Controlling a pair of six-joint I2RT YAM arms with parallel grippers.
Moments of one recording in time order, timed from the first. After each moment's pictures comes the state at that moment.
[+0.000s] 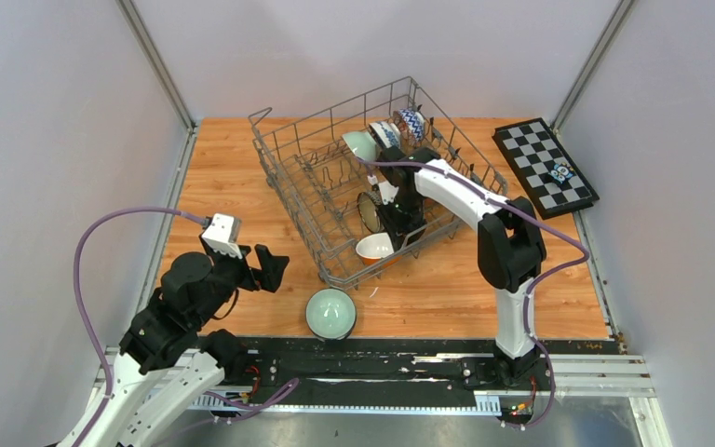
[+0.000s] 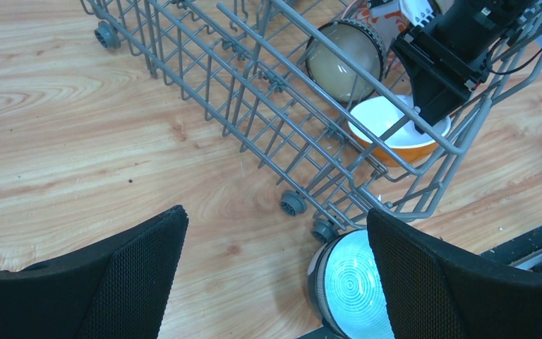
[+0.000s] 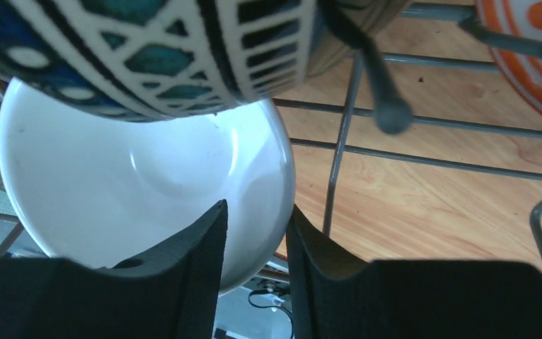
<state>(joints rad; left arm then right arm) -0.60 0.35 0.73 -0.67 -0.18 -0.29 0.59 2.00 1.71 -1.22 -0.20 0.08</state>
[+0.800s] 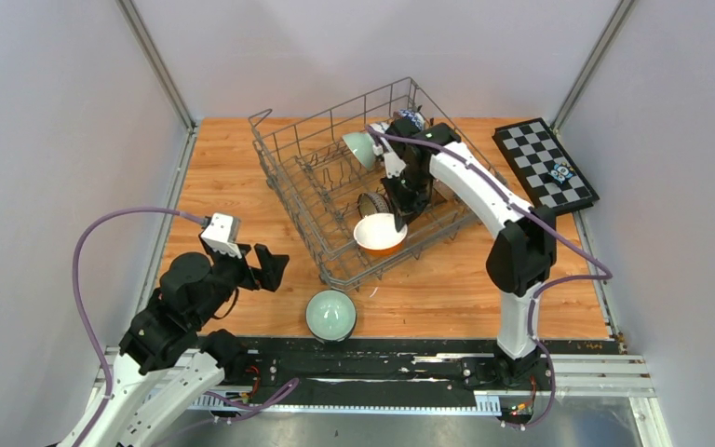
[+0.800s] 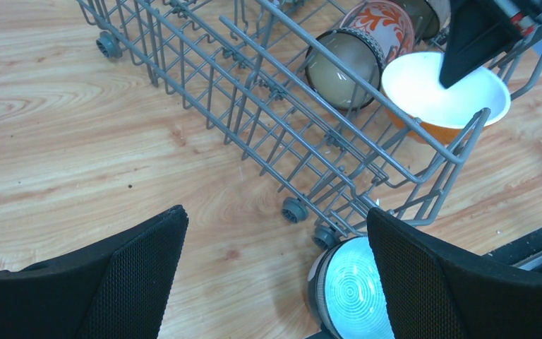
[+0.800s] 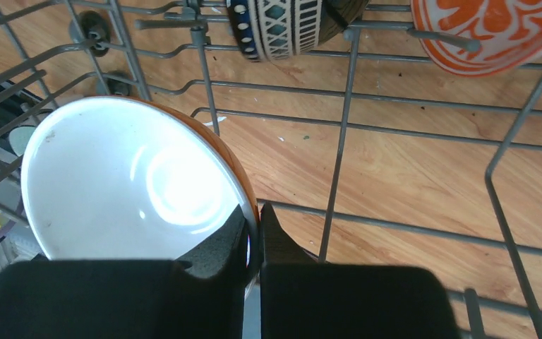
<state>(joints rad) -0.60 0.34 0.73 -0.66 -0.18 -0.29 0.56 1.96 1.89 -1.33 -0.27 0.11</state>
